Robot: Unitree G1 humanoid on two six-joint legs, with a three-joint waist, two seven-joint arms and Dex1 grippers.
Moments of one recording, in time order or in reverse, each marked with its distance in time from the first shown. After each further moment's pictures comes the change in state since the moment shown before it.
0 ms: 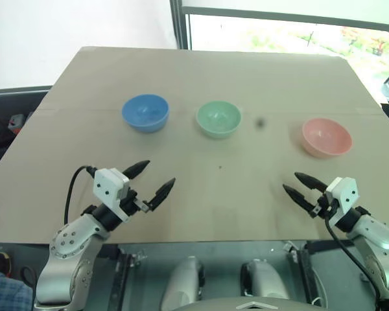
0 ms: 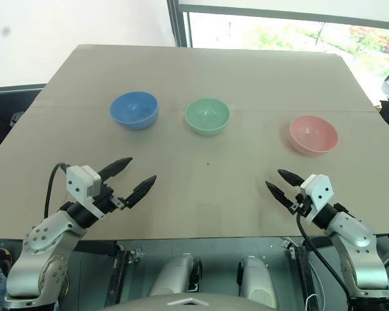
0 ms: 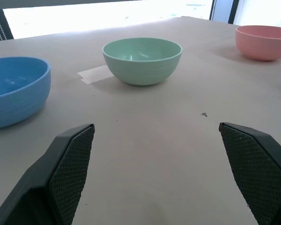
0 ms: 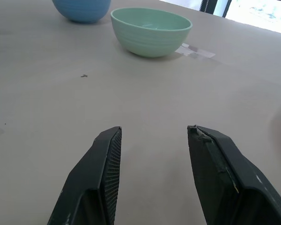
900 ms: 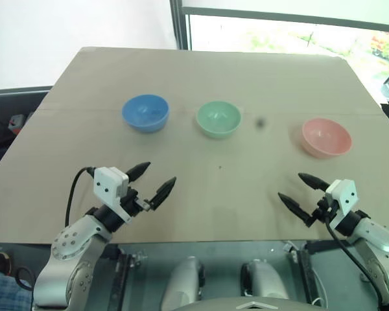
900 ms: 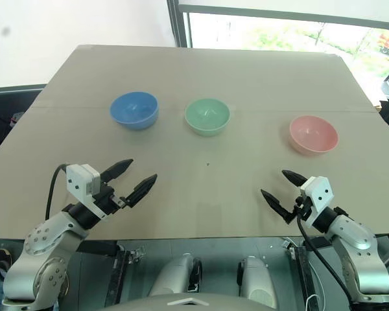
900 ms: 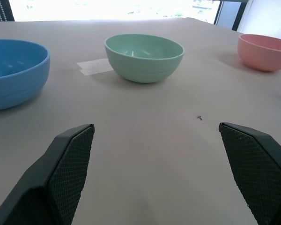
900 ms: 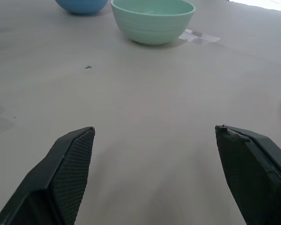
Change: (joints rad) left arm 0.015 0.005 0.000 -0.065 -0.078 0.124 0.080; right arm 0.032 -0.009 -0.001 -0.038 0.021 0.083 -0.014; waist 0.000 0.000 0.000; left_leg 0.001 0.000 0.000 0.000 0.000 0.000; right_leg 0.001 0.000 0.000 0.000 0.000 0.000
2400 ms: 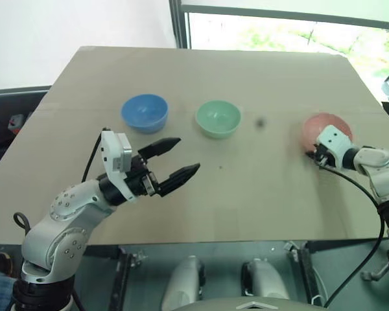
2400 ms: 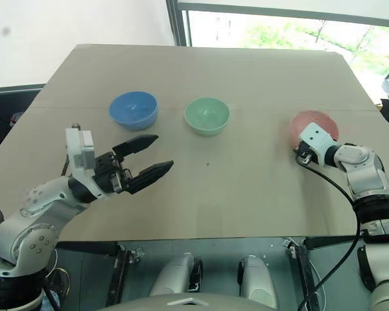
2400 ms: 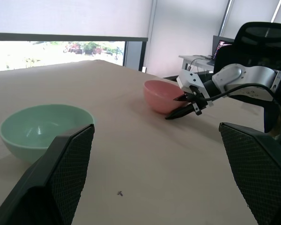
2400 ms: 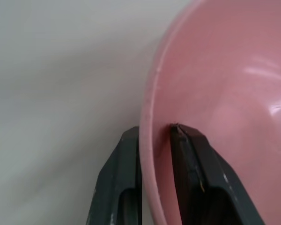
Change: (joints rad) left arm -0.269 0.151 -0.014 -0.052 -0.331 0.186 -0.144; right arm -0.773 -0.248 0.224 0.761 -0.414 0.114 0.085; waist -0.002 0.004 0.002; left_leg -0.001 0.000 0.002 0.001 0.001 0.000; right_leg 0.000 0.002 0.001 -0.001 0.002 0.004
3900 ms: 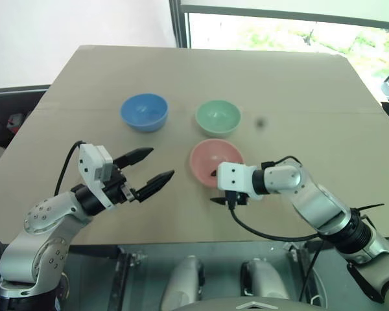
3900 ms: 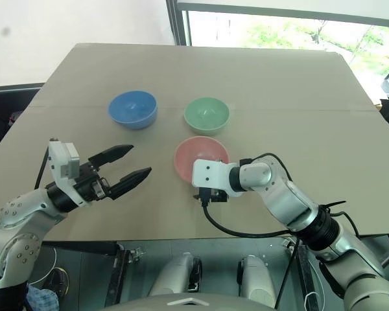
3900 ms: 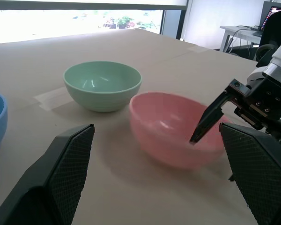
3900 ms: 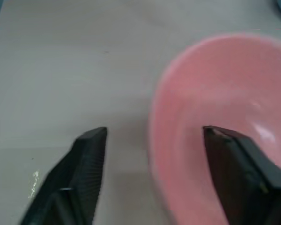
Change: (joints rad) left arm 0.127 0.037 0.119 0.079 0.116 -0.064 -0.064; right arm -0.015 0.247 0.497 -0.865 -0.004 0.466 0.101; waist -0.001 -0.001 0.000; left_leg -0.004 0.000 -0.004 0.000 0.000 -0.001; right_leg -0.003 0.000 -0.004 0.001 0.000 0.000
